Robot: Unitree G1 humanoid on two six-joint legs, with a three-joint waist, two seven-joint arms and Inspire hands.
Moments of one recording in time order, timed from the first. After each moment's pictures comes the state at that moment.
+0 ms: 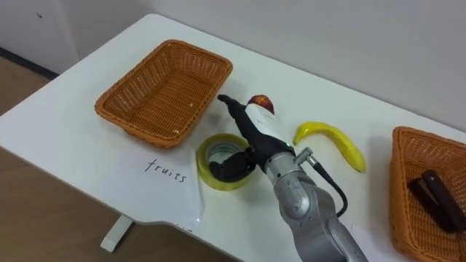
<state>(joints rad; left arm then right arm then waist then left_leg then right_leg) 0.29 0.22 0.09 0.88 0.30 0.20 0.09 -0.10 -0.29 0.38 -0.01 -0.51 0.19 0.09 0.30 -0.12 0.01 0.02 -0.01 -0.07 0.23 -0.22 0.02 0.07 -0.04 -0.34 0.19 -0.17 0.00</state>
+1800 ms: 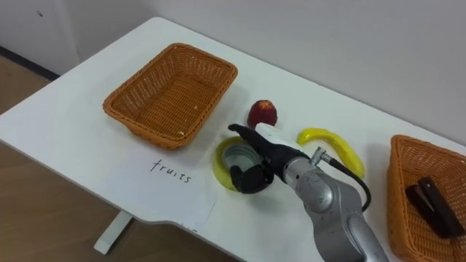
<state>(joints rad) 0.27 0.23 0.23 0.92 0.32 0.21 0.06 -0.08 -0.31 0.24 -0.03 -0.62 0.24 0.49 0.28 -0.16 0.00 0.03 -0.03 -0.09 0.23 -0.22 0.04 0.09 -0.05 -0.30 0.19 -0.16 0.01</state>
